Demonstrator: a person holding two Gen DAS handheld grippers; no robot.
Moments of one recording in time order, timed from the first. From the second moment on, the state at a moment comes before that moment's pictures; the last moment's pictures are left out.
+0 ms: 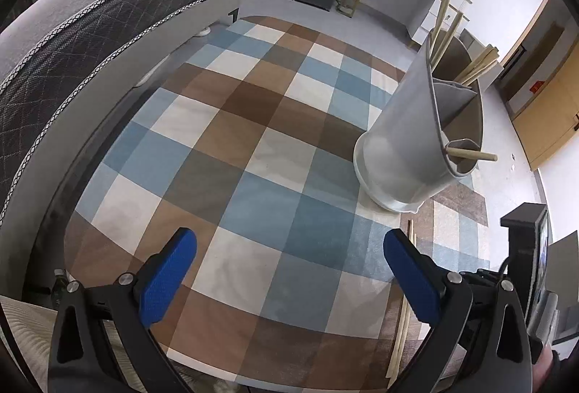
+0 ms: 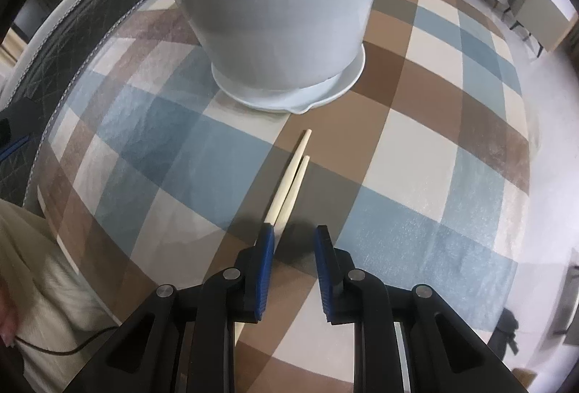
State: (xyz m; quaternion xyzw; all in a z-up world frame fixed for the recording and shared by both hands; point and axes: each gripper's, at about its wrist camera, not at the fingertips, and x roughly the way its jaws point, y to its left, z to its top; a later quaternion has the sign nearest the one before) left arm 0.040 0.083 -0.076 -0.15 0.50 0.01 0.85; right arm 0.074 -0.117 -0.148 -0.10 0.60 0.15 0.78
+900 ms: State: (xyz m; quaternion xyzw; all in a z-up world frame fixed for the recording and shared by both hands) left arm 0.039 0.093 -0.083 -0.16 0.53 0.01 0.84; right arm 0.103 -0.103 -0.153 -0.08 0.60 0.12 0.79
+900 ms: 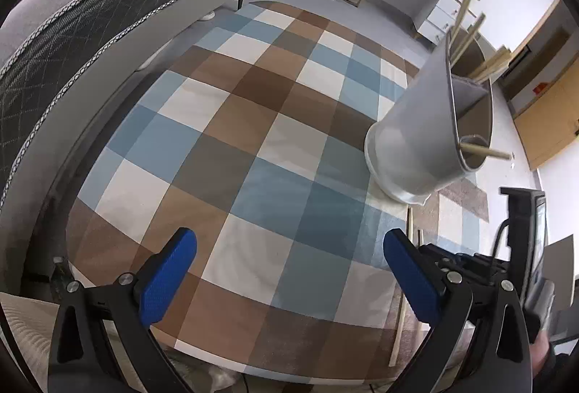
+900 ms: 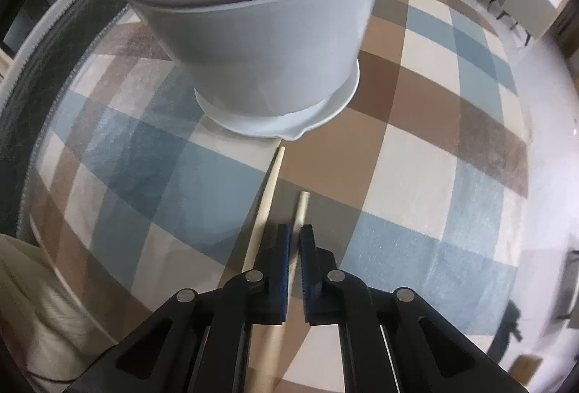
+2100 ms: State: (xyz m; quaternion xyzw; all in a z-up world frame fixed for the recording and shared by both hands) left arm 0.049 -0.034 -0.129 -0.03 0.60 -0.08 0.79; right arm 0.071 -0.292 -0.114 0.34 0.41 0.18 0.83
